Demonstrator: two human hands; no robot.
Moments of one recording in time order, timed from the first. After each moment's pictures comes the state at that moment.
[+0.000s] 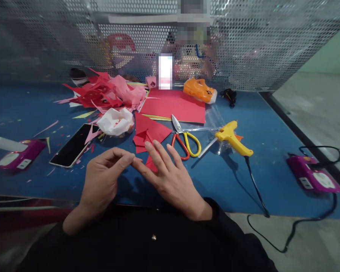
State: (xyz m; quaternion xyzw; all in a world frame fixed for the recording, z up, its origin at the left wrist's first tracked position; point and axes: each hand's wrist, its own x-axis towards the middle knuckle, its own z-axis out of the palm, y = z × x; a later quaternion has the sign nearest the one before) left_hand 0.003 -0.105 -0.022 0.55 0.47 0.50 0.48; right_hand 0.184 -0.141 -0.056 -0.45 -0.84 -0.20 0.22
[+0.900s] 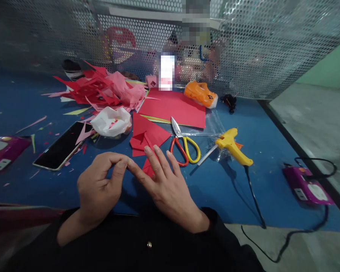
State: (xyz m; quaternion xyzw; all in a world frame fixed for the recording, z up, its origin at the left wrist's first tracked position) left_hand 0.004 -0.106 -0.025 0.75 0.47 0.45 0.10; right_hand 0.178 -0.141 -0.057 -0.48 -0.84 -0.15 0.20
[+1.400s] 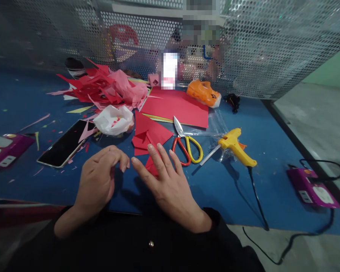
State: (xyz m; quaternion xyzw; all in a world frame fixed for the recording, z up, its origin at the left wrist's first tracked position) left_hand 0.002 -0.092 -0.026 0.56 0.47 0.51 0.45; right_hand 0.176 -0.140 -0.064 -0.49 -0.83 -0.13 0.22
